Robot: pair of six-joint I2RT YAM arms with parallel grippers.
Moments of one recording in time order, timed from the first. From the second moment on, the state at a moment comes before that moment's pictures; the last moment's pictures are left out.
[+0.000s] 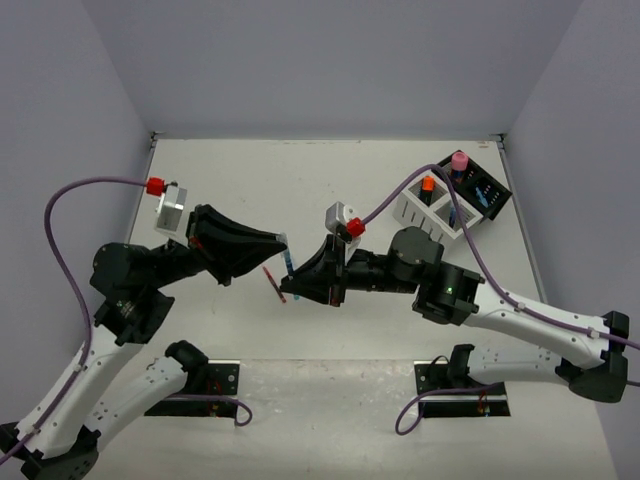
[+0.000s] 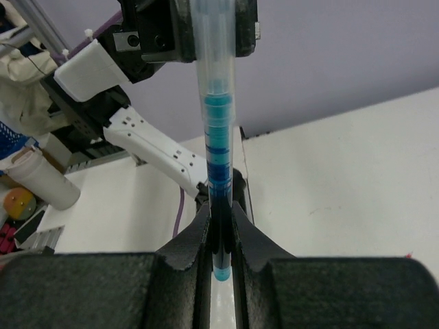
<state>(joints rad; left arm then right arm) -0.59 0.67 0.93 0.22 0.68 -0.64 1.17 1.08 1.08 0.04 -0.33 0.31</state>
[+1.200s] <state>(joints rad) -0.60 0.77 1.06 0.18 0.85 -0.63 1.19 1.07 1.03 0.09 -0.44 0.27</state>
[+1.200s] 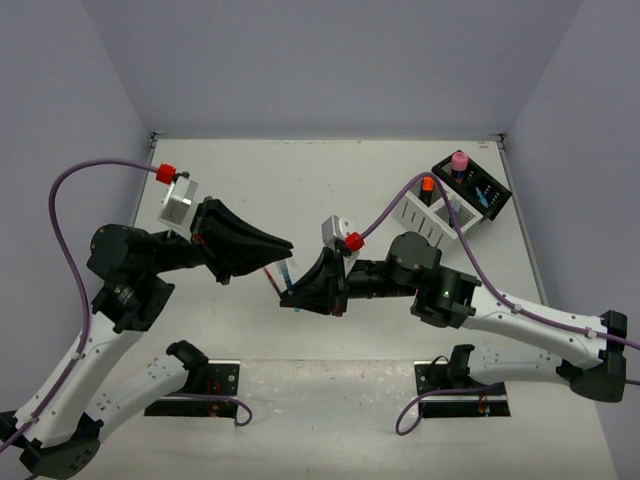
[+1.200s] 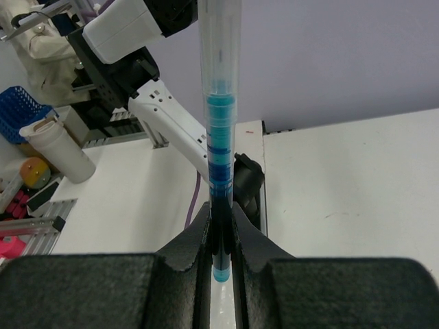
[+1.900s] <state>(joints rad) -0.59 0.63 0.69 0.51 0.68 -0.69 1.20 1.10 1.10 -0.15 -0.22 0.24</state>
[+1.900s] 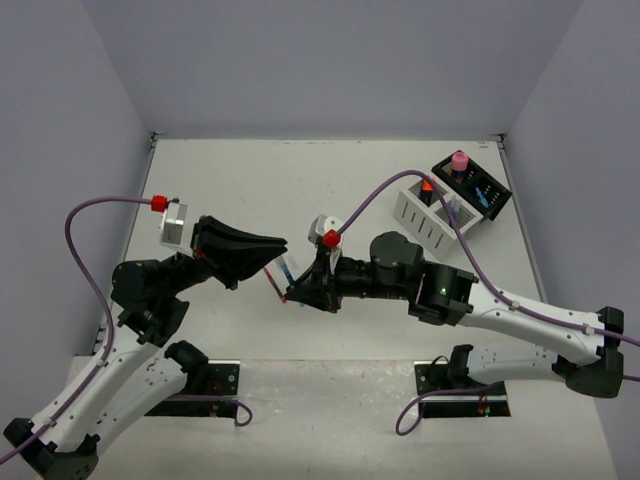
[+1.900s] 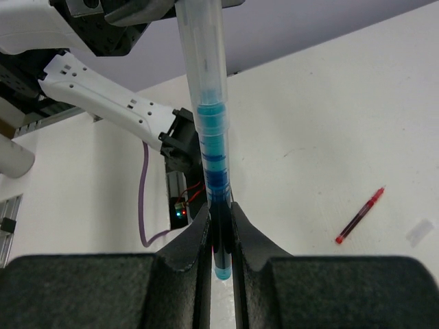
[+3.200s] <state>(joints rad) -0.62 0.62 1.02 0.03 0.62 -0.44 1.14 1.01 0.79 0.28 -0.34 0.27</state>
